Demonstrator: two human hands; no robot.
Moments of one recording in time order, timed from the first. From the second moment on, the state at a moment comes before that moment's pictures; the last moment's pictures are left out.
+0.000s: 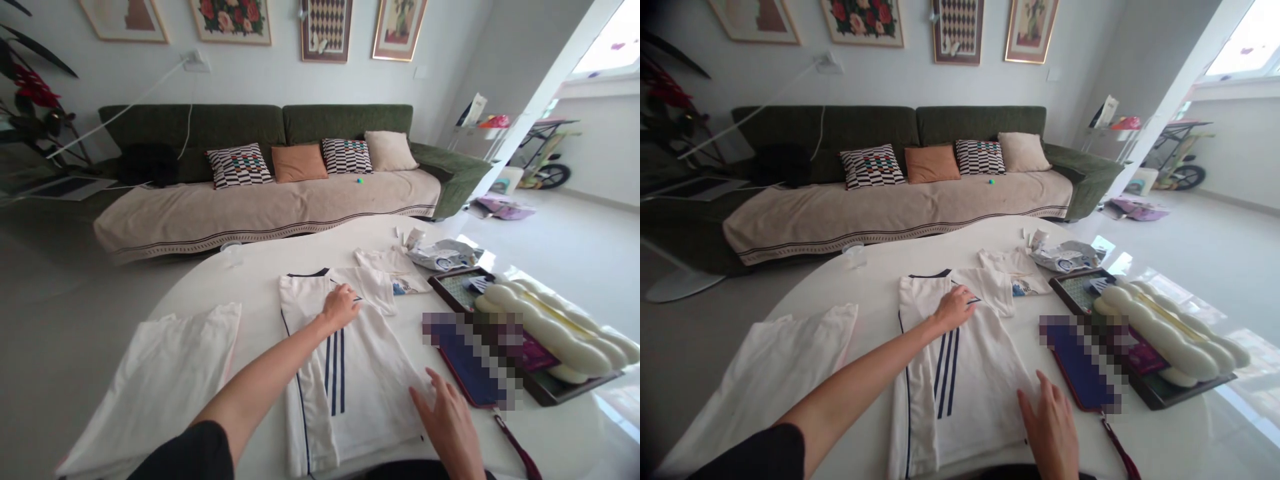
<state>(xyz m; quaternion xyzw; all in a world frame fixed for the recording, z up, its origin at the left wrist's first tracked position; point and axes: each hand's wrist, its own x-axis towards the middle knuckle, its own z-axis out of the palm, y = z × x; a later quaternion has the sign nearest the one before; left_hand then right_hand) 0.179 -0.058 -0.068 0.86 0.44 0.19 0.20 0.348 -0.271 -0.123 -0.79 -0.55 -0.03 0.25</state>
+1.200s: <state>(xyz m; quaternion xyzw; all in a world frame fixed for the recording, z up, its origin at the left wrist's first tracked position) 0.074 -0.026 -0.081 0.65 0.55 0.34 0.39 0.257 -0.305 -0.113 -0.55 -0.82 0.10 0.15</state>
